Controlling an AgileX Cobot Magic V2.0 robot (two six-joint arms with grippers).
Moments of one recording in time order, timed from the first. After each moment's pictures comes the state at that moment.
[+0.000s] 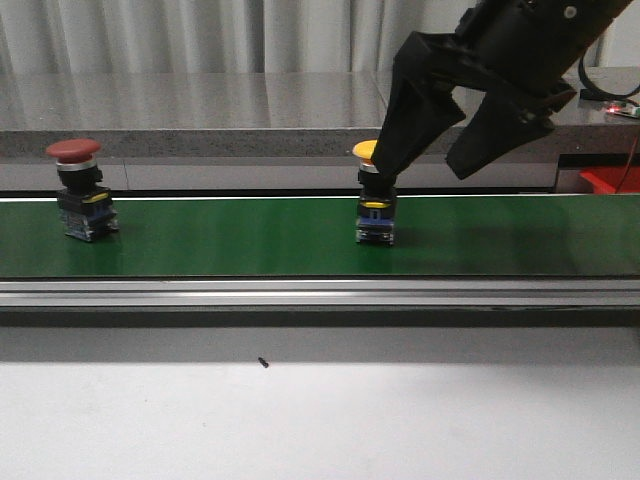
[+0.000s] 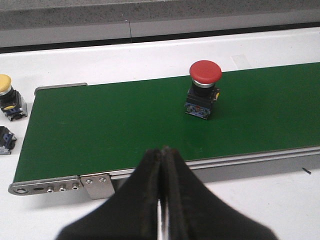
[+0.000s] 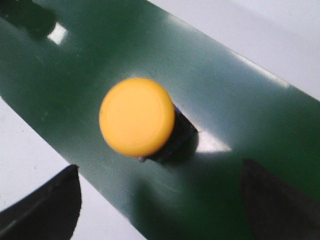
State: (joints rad) left arm 0.00 0.61 -0.57 -0.32 0.57 0.32; right arm 0.29 1.64 -1.19 0.56 0.68 -0.54
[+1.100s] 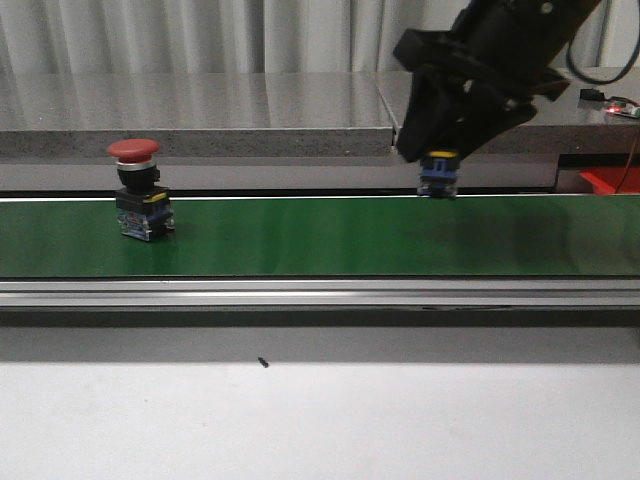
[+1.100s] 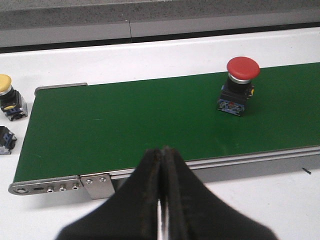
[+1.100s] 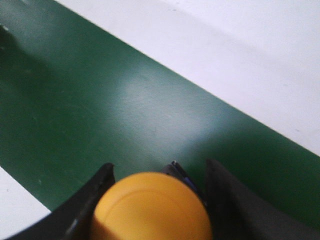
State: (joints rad) left arm 0.00 0.61 -0.57 -0.32 0.57 0.32; right arm 0.22 1.72 -1.34 0.47 0.76 -0.43
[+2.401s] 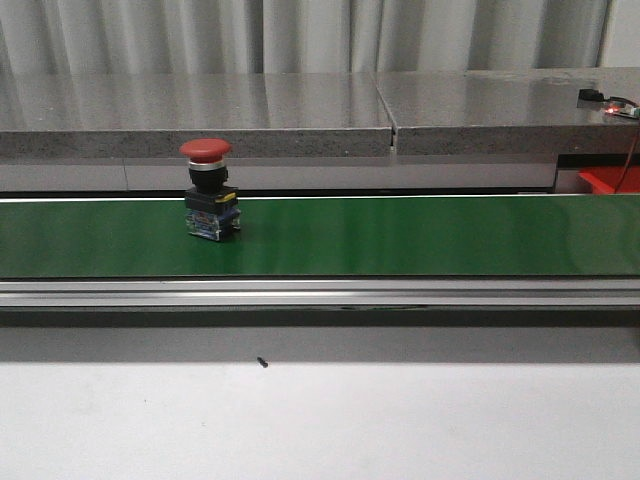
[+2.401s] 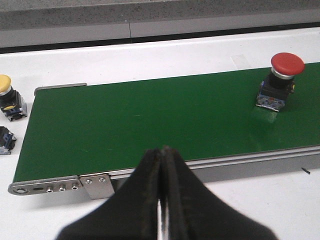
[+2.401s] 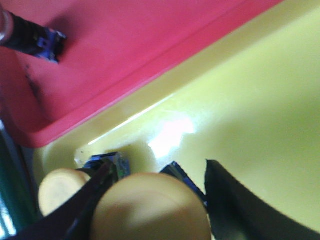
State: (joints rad) left arm 0.00 0.61 -0.57 -0.32 0.57 0.32; right arm -0.76 1.67 -1.13 0.50 0.74 -0.38
